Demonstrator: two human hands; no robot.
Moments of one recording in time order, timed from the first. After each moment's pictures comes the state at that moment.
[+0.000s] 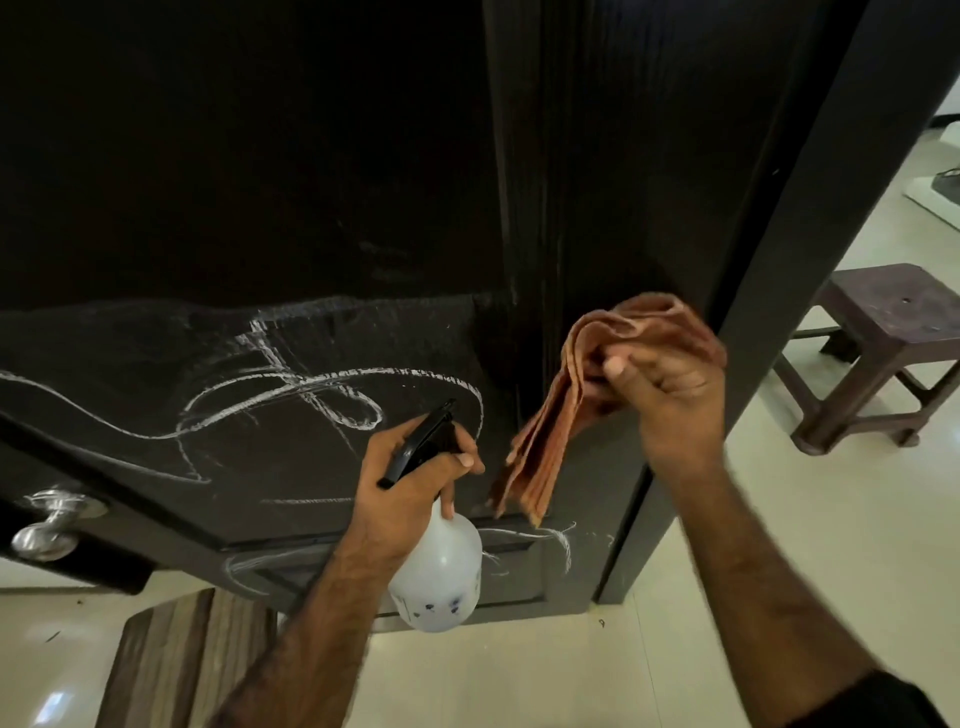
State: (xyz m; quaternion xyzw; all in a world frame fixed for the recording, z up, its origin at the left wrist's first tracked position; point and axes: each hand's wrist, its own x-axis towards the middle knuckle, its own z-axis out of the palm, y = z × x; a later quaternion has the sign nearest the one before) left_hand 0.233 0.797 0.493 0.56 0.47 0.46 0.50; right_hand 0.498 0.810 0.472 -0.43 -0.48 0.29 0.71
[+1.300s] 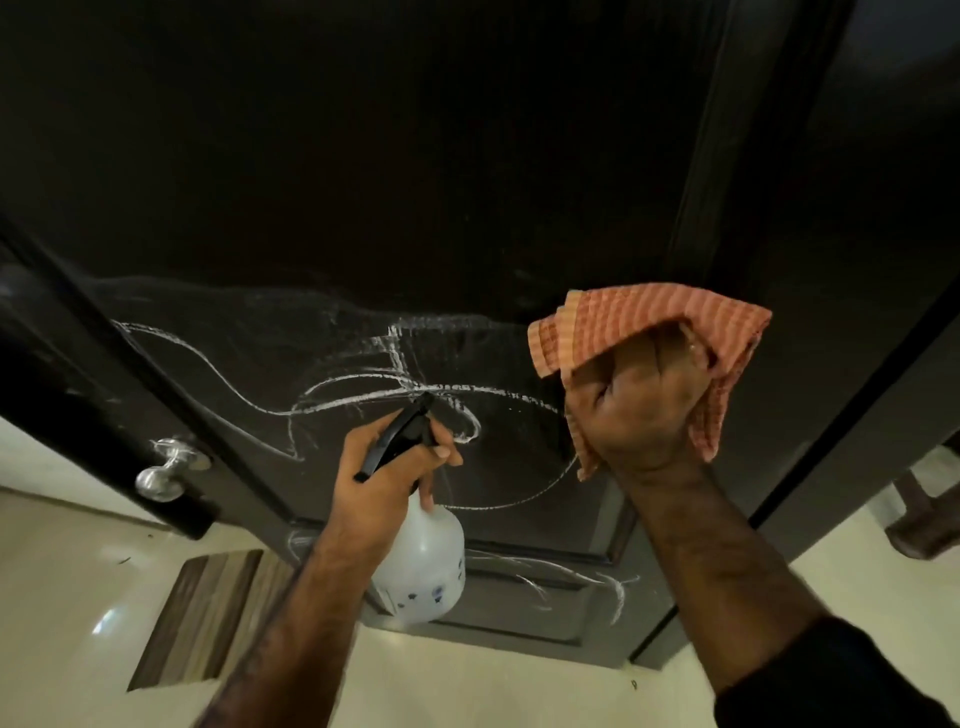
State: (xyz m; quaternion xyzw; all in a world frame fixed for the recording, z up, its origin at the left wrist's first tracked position) left_hand 0.144 0.816 0.504 0.52 0.46 0.56 0.45; right_hand 0.386 0.872 0.522 -0.41 -0.66 -0.25 0.58
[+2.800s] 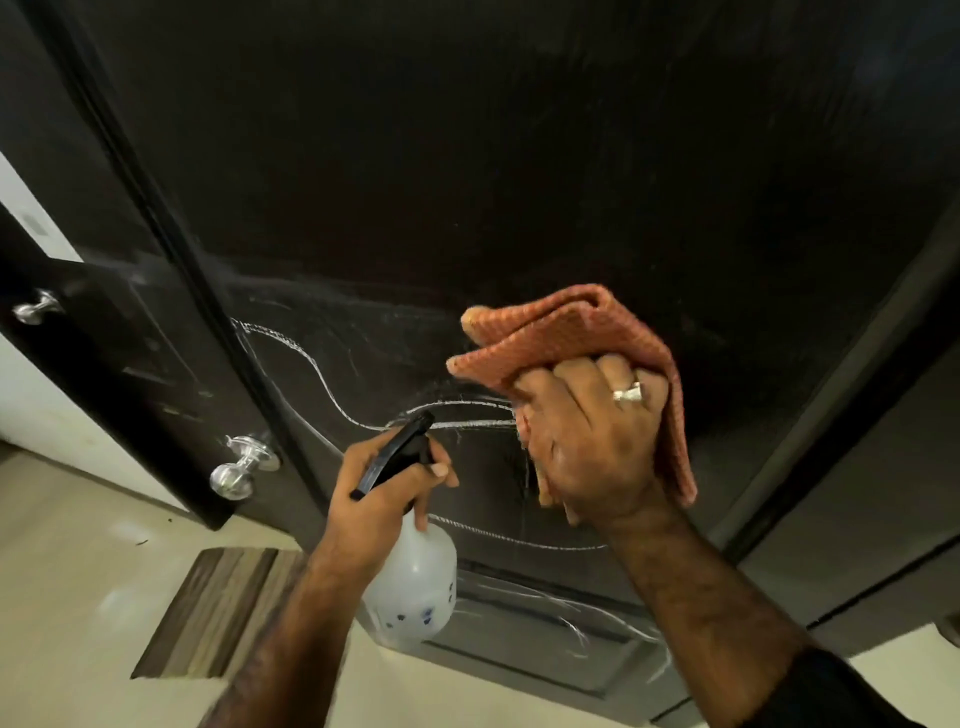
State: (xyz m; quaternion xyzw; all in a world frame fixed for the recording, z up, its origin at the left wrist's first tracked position) left_hand 0.042 0.823 0.503 0.53 0.47 0.56 0.42; right_hand 0.260 0.890 0.535 -0.39 -0.70 -0.35 0.49
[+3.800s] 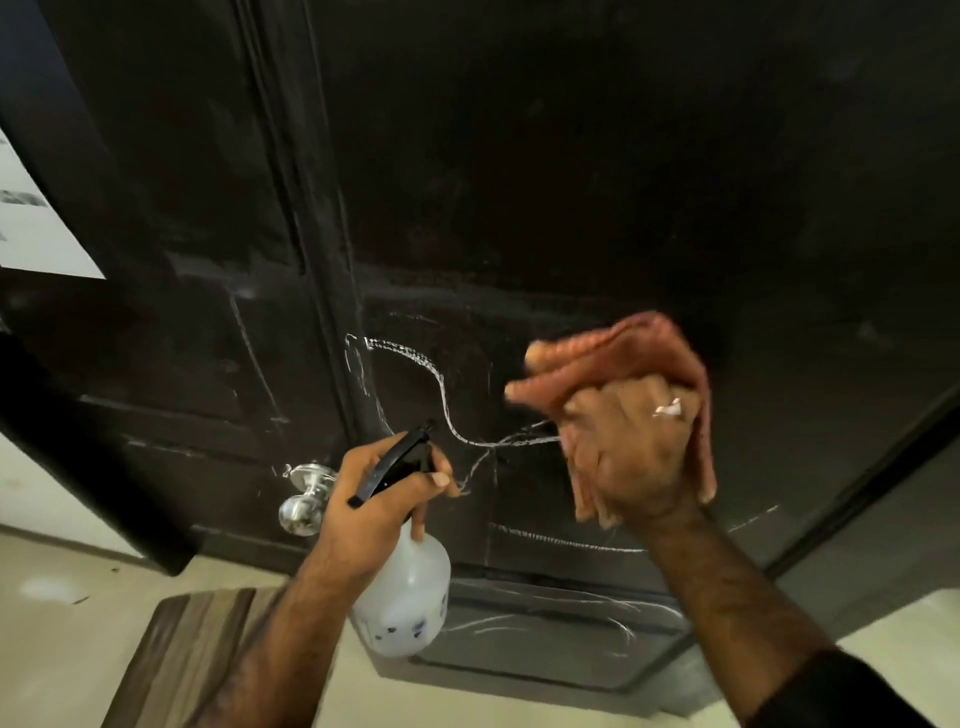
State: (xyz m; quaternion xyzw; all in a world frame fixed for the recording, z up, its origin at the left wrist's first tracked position) left_hand -0.109 0.838 0.506 0.57 0.38 0.55 0.47; right_hand 0.166 0.896 0.515 -0.44 -0.72 -0.31 0.45
